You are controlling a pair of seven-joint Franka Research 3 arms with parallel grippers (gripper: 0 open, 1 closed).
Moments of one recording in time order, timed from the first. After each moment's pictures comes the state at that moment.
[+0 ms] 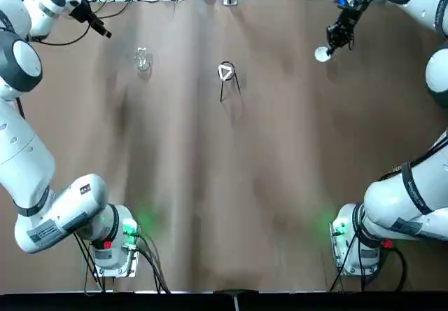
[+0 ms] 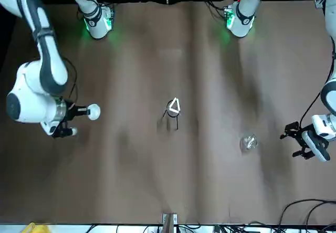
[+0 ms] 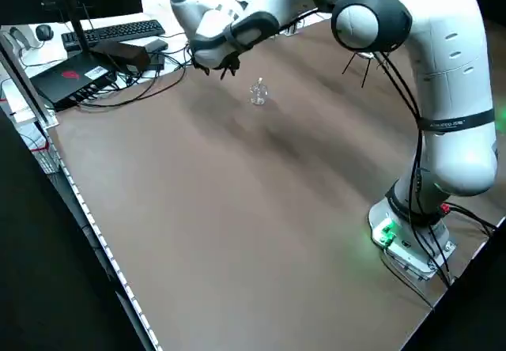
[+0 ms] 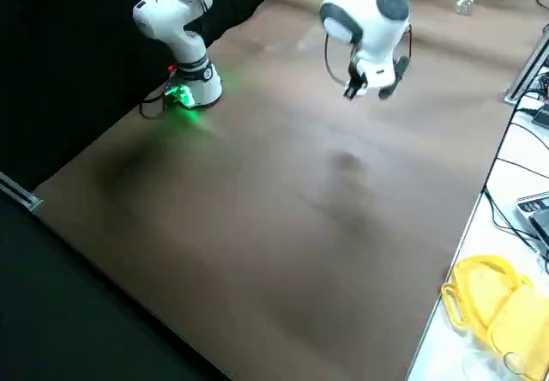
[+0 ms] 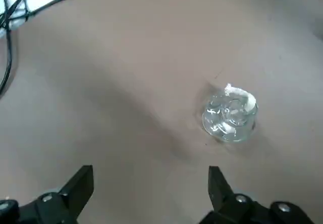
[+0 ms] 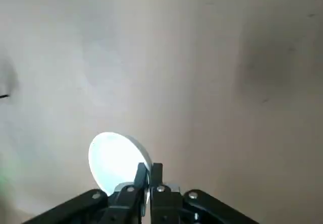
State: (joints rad) left arm 0.46 0.60 -0.24 -1.59 -0.40 2.19 1.33; right arm -0.19 0.36 0.25 -1.80 0.19 1.89 -0.08
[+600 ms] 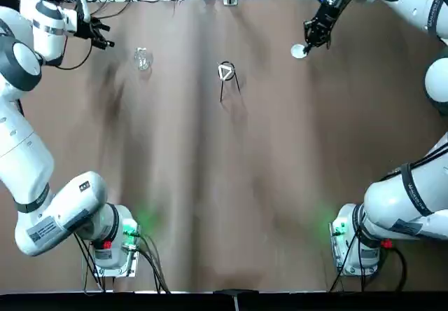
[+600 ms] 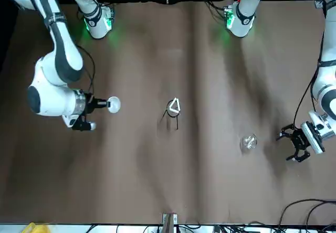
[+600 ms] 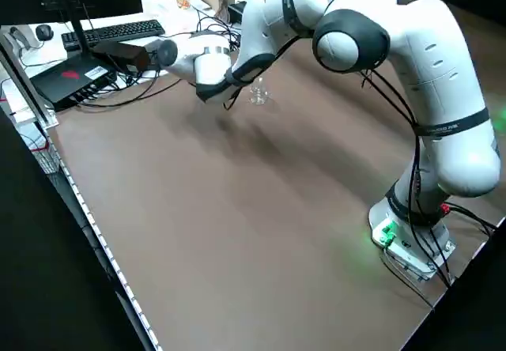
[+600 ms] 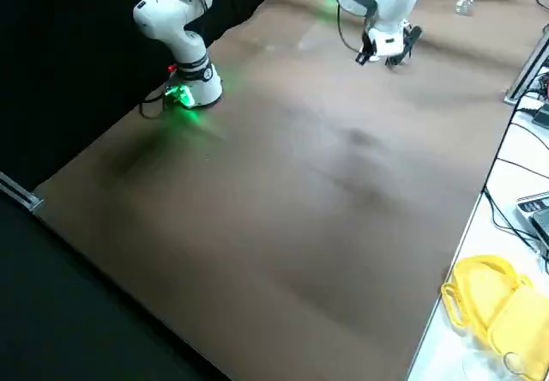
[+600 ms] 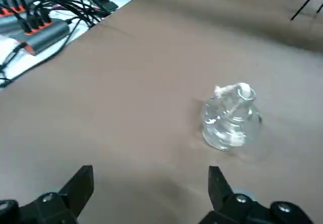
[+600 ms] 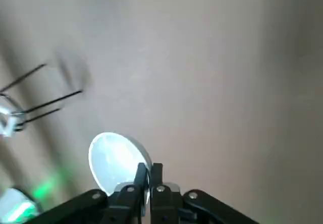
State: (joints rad) left arm 0.55 0.73 -0.24 -1.59 -0.83 2.15 1.99; right arm -0.15 0.34 0.40 -1.80 0.35 1.89 0.17
